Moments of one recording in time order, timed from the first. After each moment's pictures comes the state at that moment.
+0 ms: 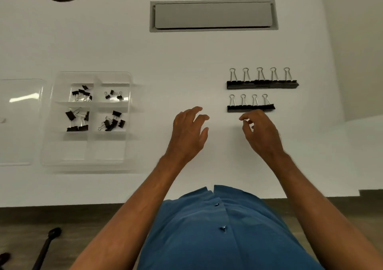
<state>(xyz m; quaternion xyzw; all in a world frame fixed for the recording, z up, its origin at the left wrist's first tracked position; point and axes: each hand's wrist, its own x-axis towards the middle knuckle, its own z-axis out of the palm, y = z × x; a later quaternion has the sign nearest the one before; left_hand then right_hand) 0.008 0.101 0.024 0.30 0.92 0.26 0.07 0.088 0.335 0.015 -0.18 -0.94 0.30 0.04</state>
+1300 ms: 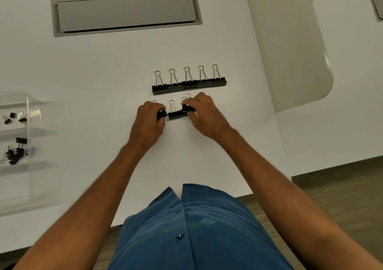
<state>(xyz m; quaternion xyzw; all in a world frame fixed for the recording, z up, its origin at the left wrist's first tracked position) -0.024 0.243 -0.020 0.24 0.91 0.31 0.16 0.055 0.444 -0.005 -0.08 -0.95 0.30 -0.02</state>
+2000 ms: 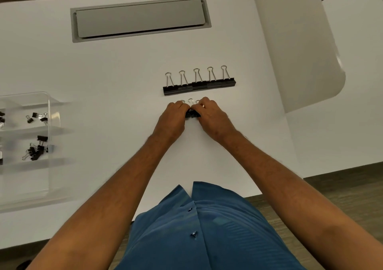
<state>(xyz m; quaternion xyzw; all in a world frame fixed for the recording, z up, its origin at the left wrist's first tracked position) -0.019 0.281 -0.021 0.36 0.90 0.19 0.16 0.059 0.435 -0.030 -0.04 -0.98 0.18 0.00</state>
